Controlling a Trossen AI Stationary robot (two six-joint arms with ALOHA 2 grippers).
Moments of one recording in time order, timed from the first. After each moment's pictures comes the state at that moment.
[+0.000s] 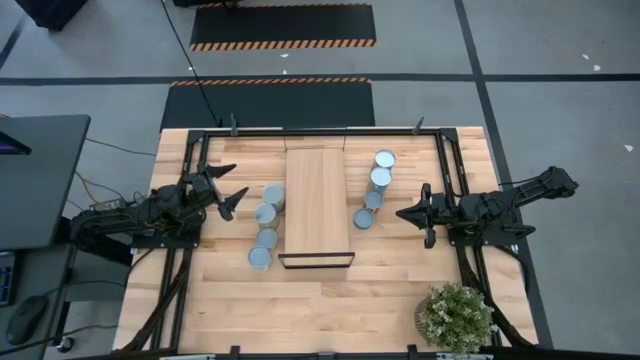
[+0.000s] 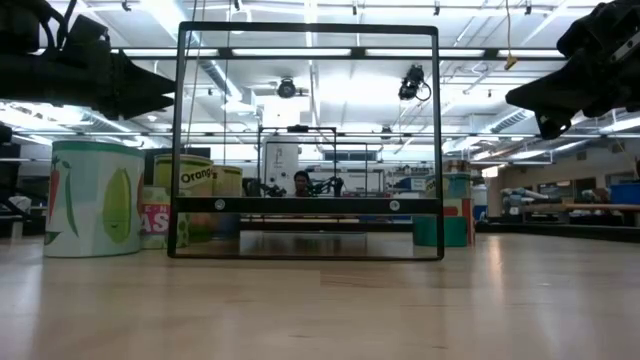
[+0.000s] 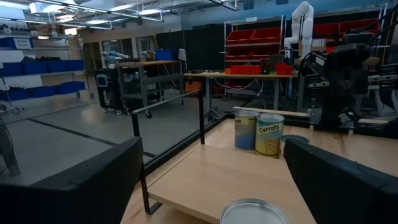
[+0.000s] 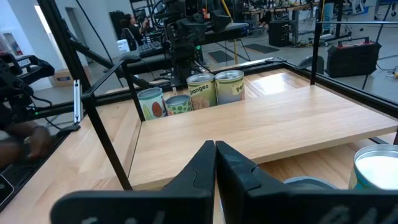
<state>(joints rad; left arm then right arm) 0.12 0.01 0.01 0.11 -0.43 0.06 0.31 0.19 0.04 0.06 0.42 0.21</state>
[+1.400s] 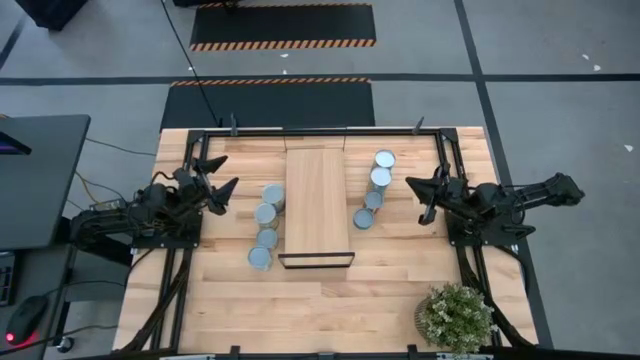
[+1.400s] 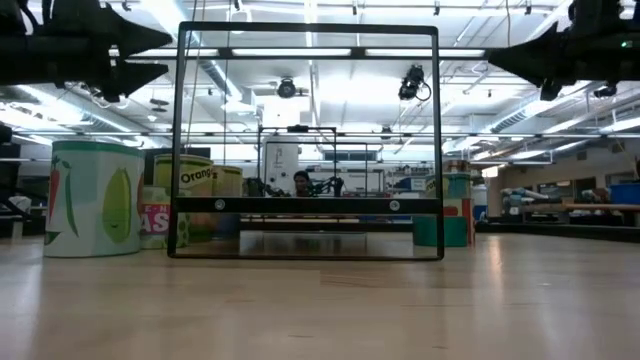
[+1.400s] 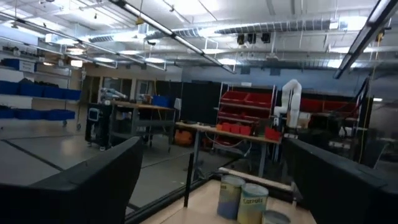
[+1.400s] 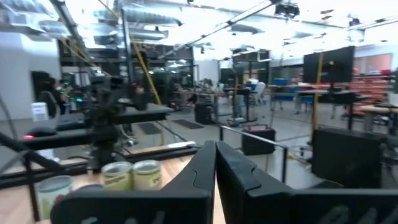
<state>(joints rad) 0.12 0.01 0.01 0.39 -0.43 -0.01 0.19 0.20 0.04 0.45 0.61 -0.15</state>
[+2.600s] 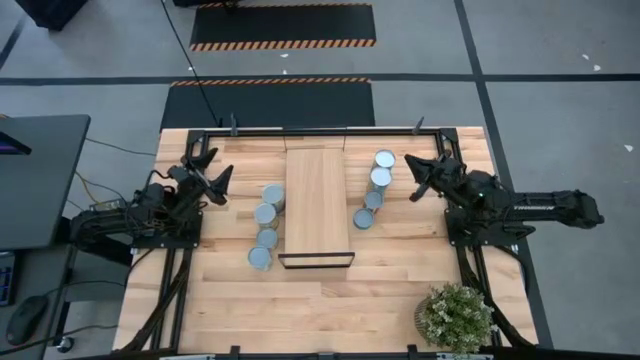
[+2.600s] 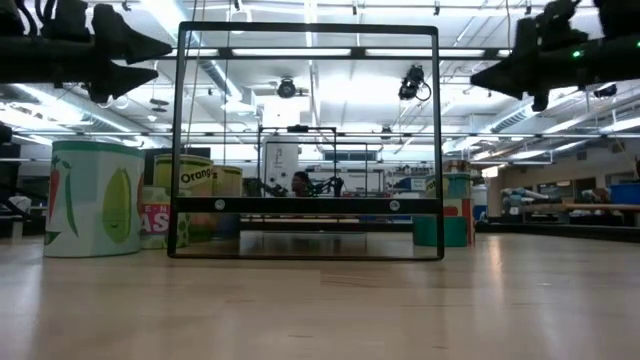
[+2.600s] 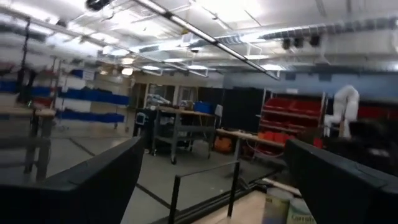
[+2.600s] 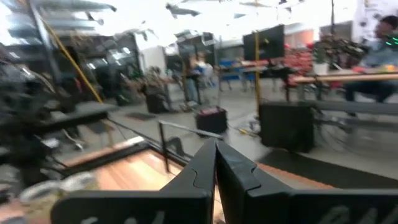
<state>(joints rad) 0.12 0.01 0.01 0.41 -0.61 0.07 -0.17 0.40 0.13 0.42 0.52 0.04</state>
